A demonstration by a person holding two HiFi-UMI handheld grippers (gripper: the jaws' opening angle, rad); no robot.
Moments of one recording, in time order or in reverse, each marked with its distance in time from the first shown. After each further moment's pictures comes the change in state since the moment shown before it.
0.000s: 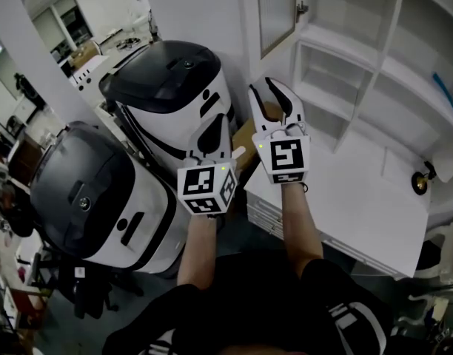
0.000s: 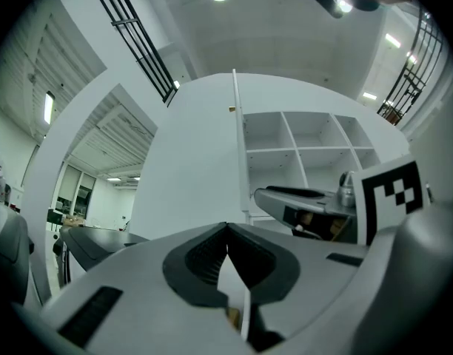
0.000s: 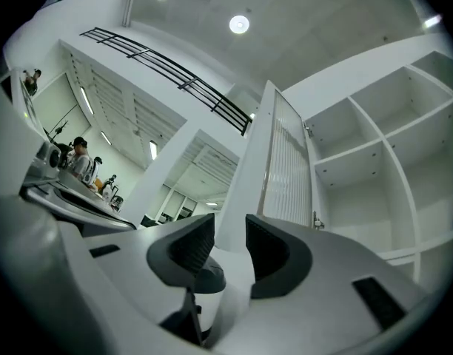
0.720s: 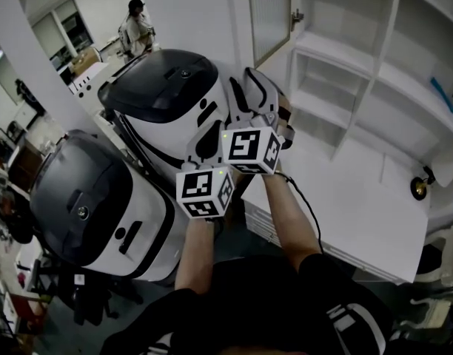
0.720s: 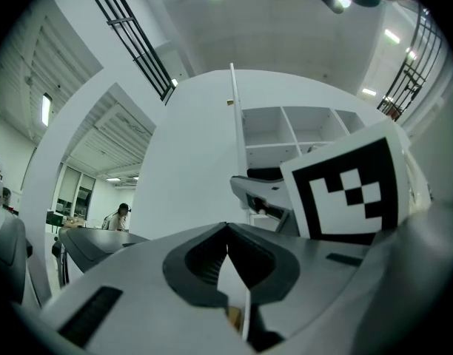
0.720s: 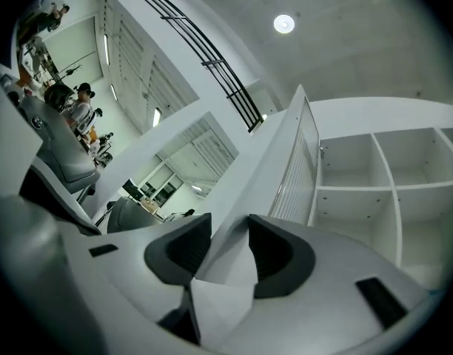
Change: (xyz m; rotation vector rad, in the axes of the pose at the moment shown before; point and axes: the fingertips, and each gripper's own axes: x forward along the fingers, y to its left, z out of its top) left arm 0.018 0.001 -0.005 0.012 0.021 0.003; right arm 0.051 0.002 0.008 -0.313 0.077 -0.117
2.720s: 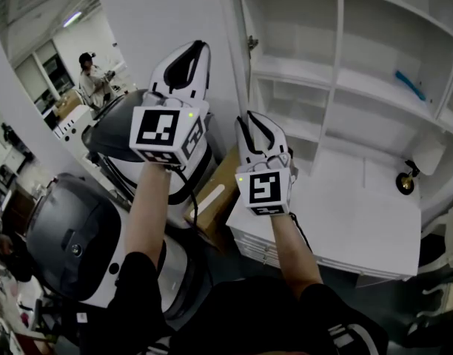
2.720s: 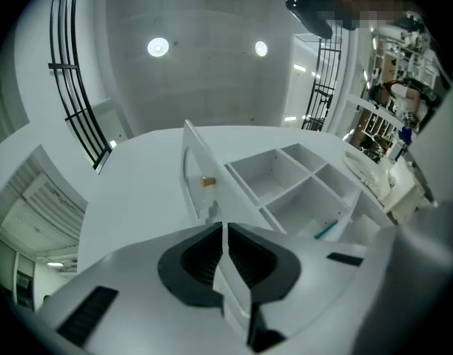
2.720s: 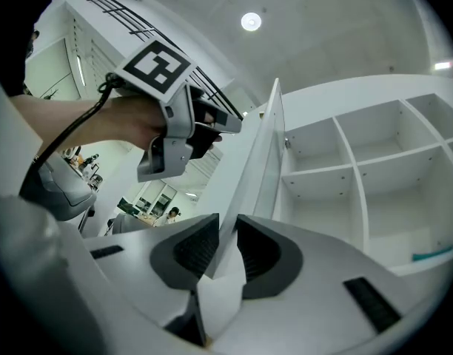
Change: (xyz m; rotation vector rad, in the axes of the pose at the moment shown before) left arm 0.080 -0.096 0.233 0.358 -0.447 -0.354; right arm -0.076 -0.074 -0.023 0.189 0.008 -0.033
